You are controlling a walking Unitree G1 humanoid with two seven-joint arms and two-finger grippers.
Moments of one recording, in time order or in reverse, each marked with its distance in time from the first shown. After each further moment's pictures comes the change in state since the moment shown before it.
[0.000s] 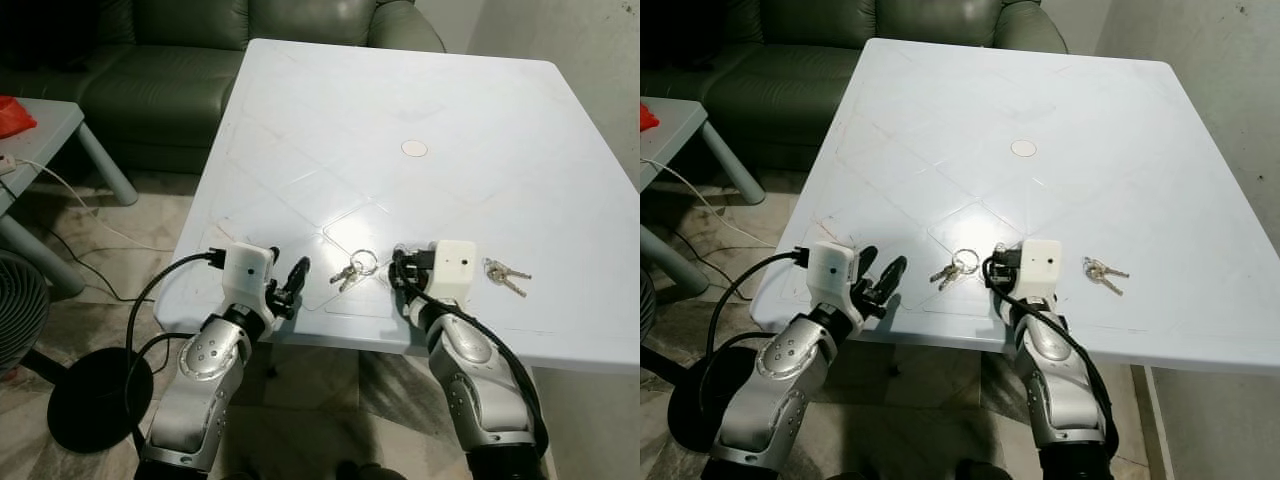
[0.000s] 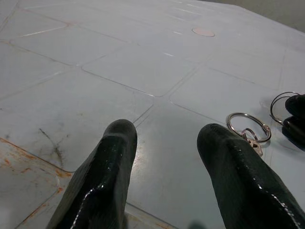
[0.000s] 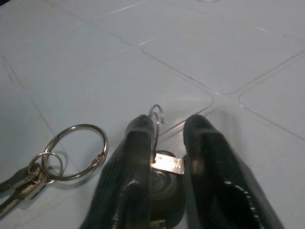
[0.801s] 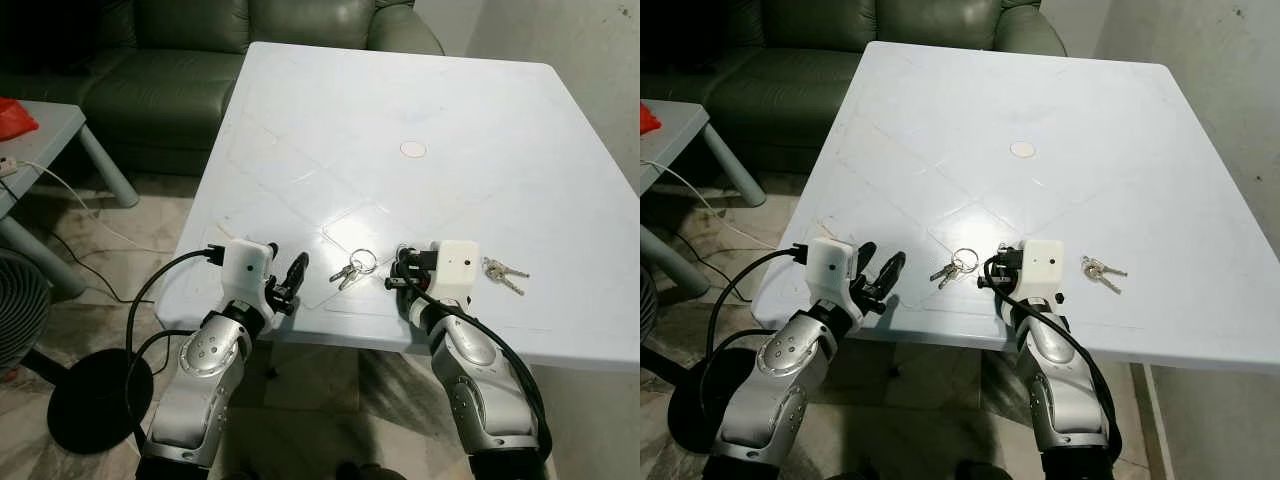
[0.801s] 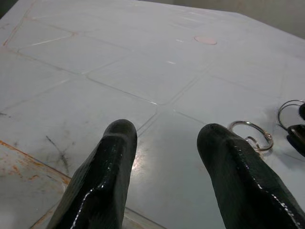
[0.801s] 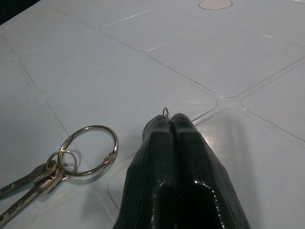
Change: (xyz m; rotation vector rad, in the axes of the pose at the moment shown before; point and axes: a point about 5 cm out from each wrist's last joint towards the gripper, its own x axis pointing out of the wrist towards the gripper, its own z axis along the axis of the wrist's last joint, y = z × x) left arm 0.004 0.003 0.002 0.000 -0.017 0.015; right arm -0.003 0.000 0.001 0.014 -0.013 0.025
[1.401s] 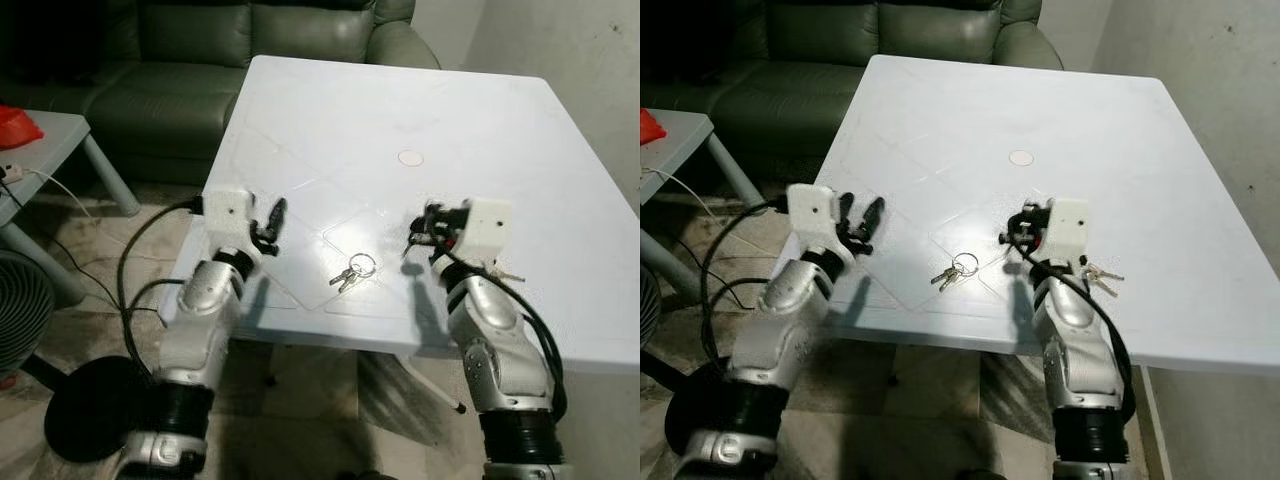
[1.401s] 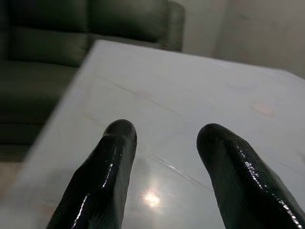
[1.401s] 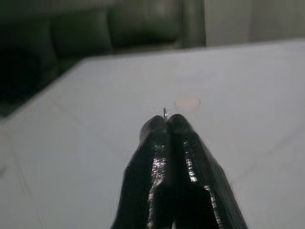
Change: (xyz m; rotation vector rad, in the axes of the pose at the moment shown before) left arm 0.040 0.053 0.040 -0.040 -0.119 0.197; right arm 0.016 -0.023 0.056 0.033 -0.247 -0.006
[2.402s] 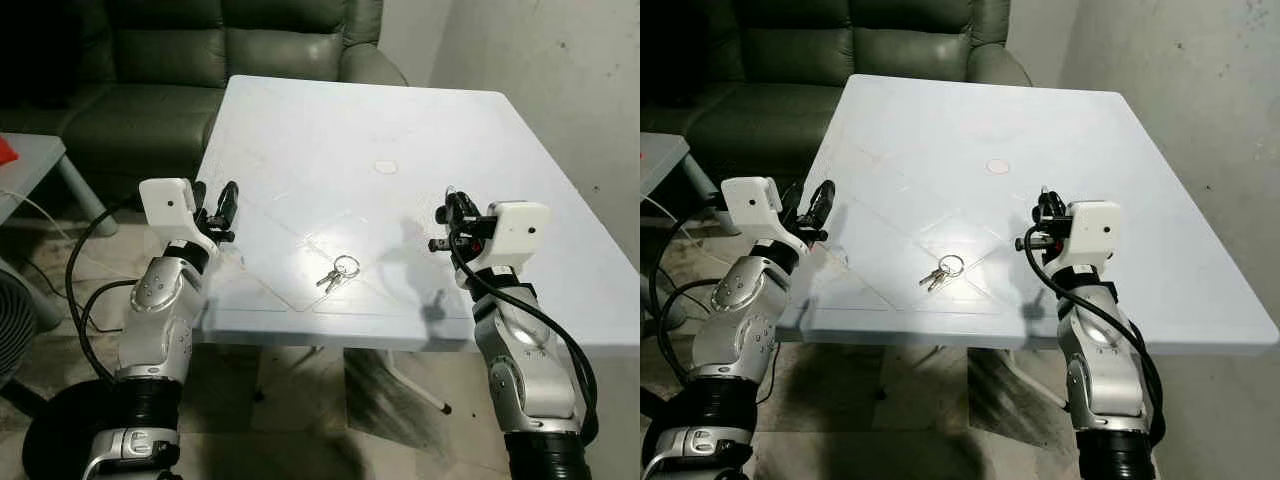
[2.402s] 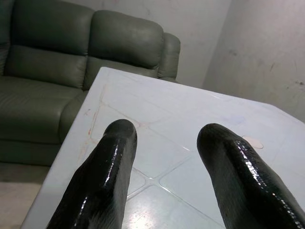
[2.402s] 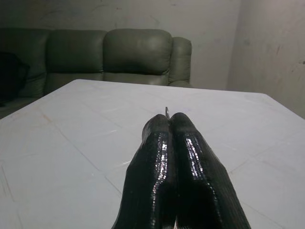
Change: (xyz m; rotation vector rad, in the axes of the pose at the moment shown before) left arm -0.010 0.032 0.008 -0.058 -0.083 0.052; right arm -0.018 -0.009 0.006 -0.146 -0.074 0.021
